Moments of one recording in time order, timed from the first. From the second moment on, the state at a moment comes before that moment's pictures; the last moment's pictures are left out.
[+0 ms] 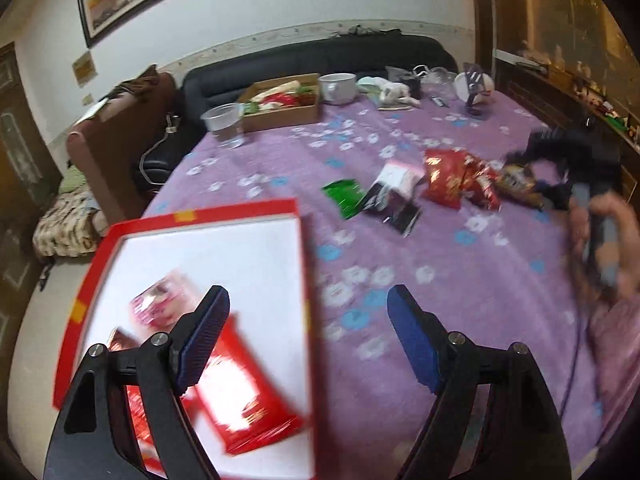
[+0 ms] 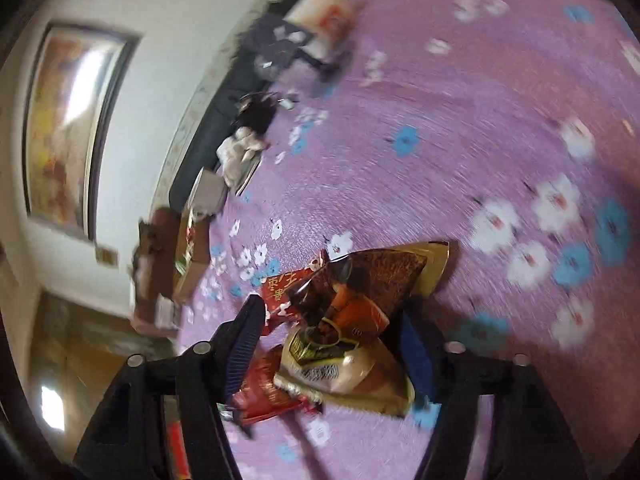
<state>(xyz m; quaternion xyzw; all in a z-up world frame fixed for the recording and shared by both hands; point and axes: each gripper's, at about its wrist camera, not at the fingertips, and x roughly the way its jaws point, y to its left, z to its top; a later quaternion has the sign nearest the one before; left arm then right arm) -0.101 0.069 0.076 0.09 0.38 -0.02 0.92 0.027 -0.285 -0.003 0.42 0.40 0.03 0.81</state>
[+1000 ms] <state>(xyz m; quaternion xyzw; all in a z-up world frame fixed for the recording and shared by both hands) 0.047 -0.058 0.030 0.05 0.40 -0.13 0.91 0.039 -0.295 -0.022 0.50 0.41 0.10 0.76</state>
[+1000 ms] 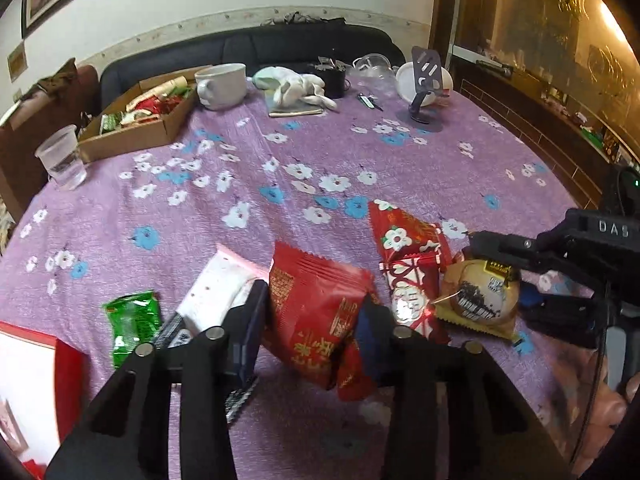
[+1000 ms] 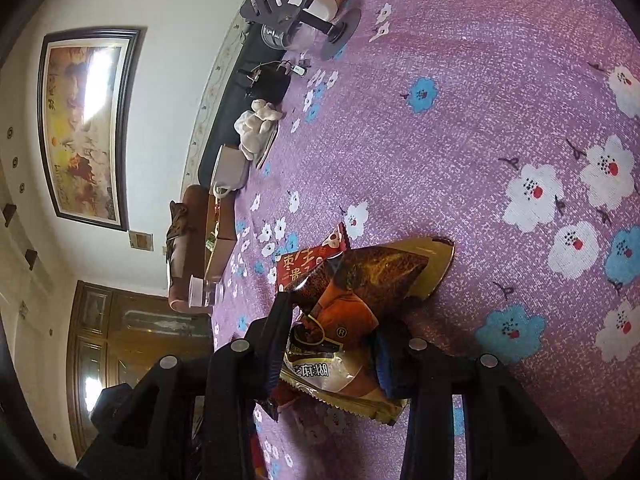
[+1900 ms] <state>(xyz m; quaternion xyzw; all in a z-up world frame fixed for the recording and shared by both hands) -0.103 0.040 0.061 -0.03 0.36 -0.15 0.92 0.038 -0.259 0.005 0.48 0.38 0.24 0.75</state>
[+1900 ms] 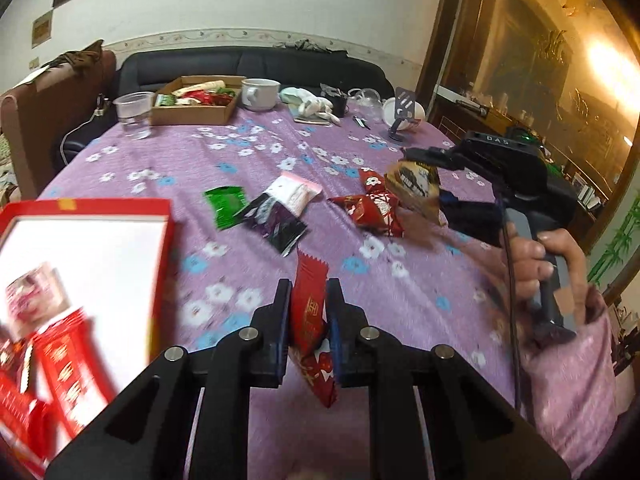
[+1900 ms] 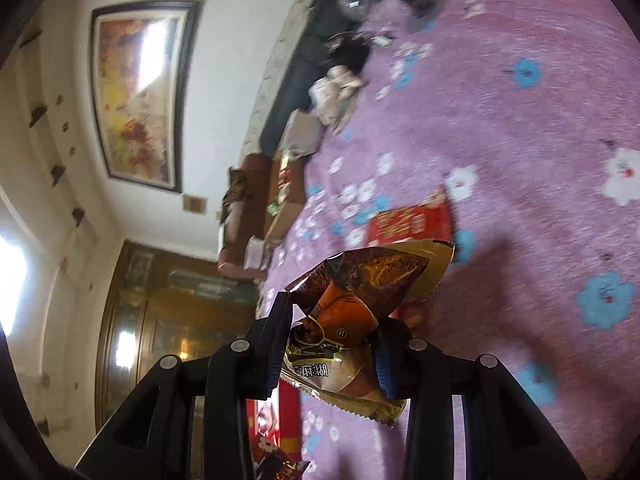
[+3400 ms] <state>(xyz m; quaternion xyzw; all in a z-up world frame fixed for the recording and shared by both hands) -0.174 0.178 0.090 0.04 0.25 0.09 0.96 0.010 -0.233 0.021 0.35 0.34 0.21 0.85</state>
